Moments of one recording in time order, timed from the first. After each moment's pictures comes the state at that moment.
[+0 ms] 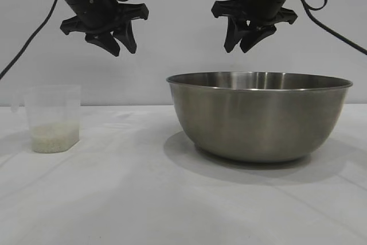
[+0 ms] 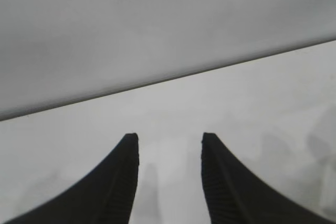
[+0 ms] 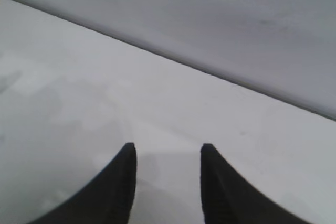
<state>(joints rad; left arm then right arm) -0.27 2.13 -1.61 -0.58 0.21 0.46 0.30 2.14 -1.72 0.36 0.50 -0.44</state>
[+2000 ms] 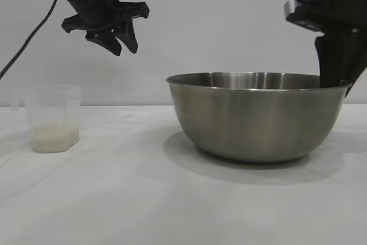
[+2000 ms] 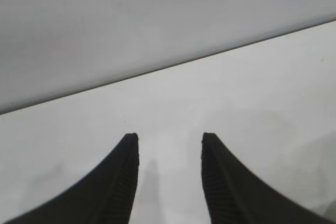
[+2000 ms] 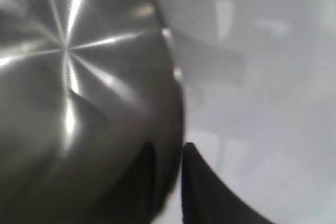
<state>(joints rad) -0.27 2.12 -1.62 -0.55 0.27 0.47 0.16 2.04 -1.50 0.33 1.20 -0.36</state>
